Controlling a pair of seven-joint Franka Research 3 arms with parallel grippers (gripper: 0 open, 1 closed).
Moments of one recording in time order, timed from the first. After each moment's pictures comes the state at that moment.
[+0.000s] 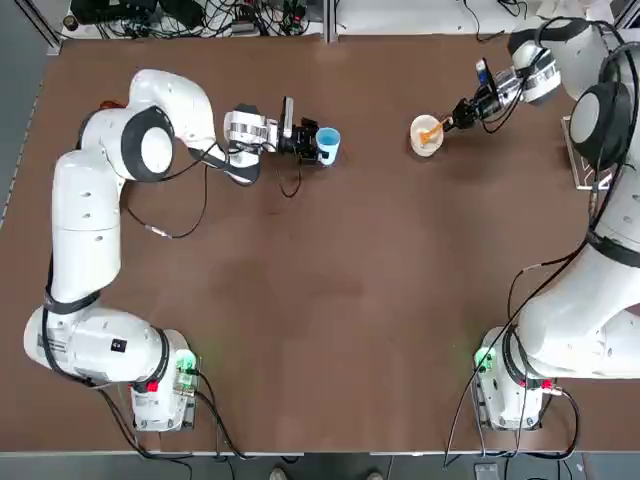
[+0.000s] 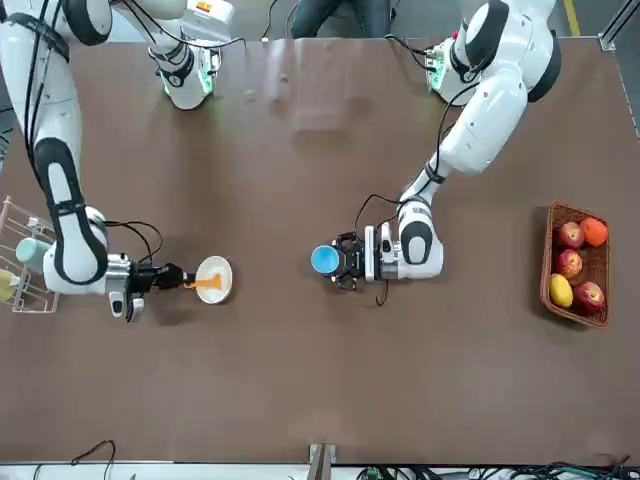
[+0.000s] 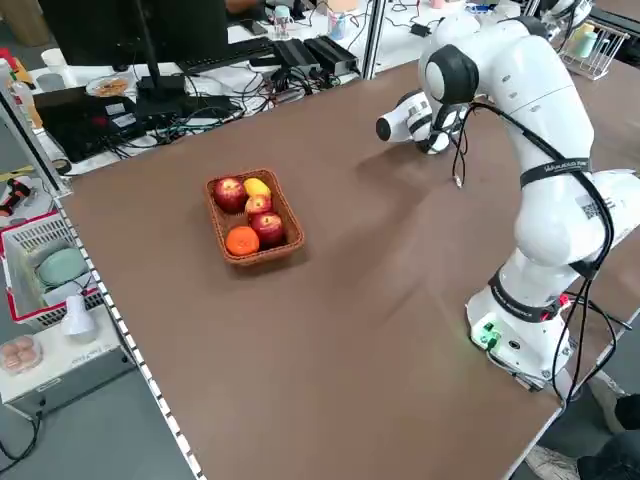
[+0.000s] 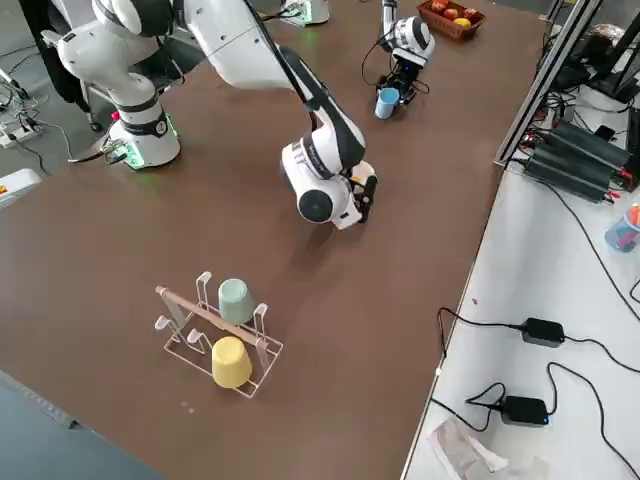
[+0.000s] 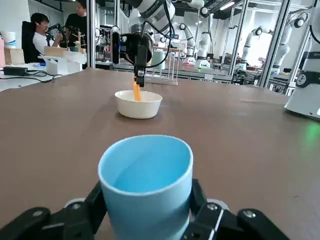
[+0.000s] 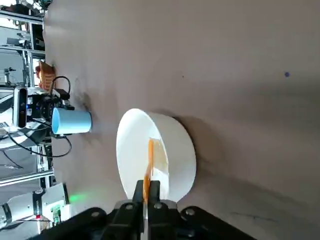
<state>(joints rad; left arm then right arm) -0.17 0.98 -0.37 -1.63 -1.59 2.16 2.50 -0.16 0.68 0.02 -1.76 0.96 1.88 -0.88</state>
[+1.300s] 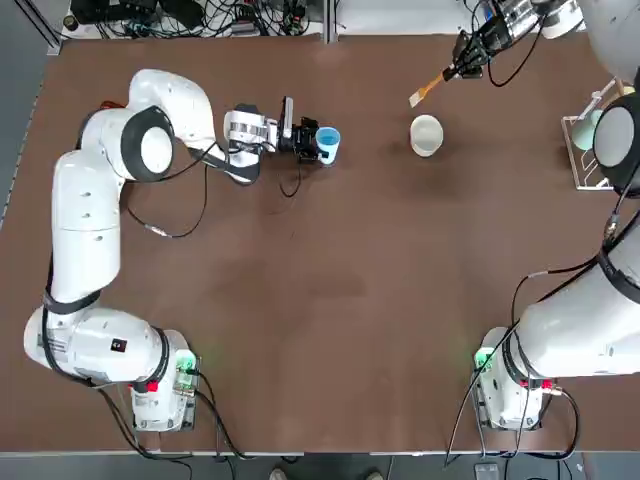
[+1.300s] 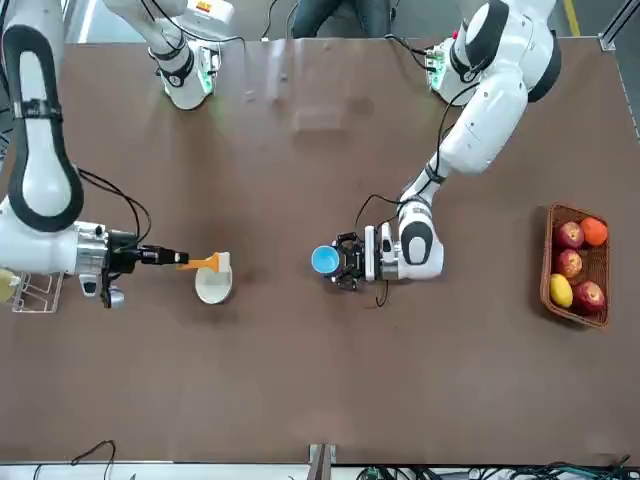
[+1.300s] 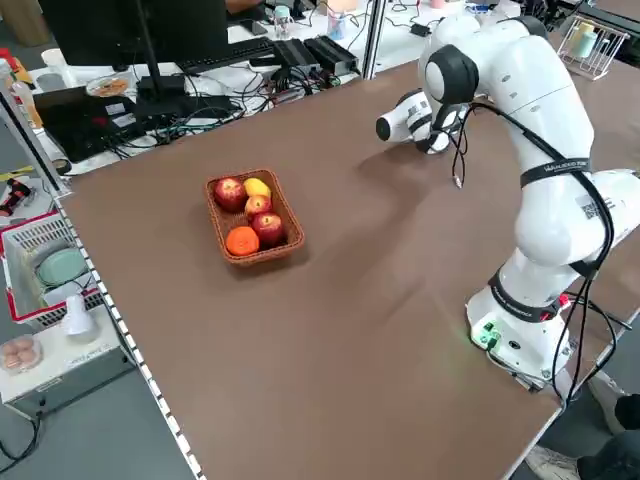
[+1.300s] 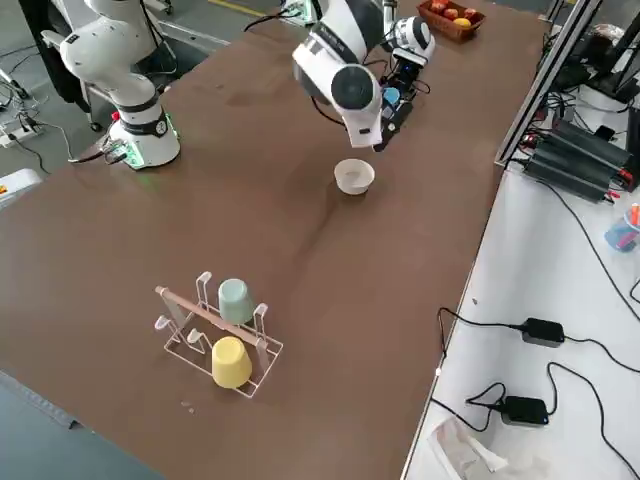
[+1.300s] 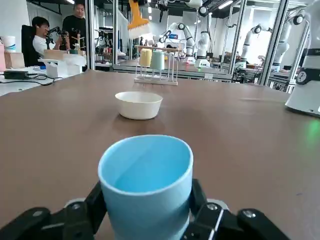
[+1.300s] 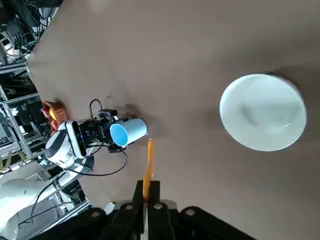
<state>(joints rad) -0.16 0.98 -0.37 -1.63 -1.59 2.16 2.52 -0.03 0.34 0.02 -1.76 0.85 1.80 -0.11</state>
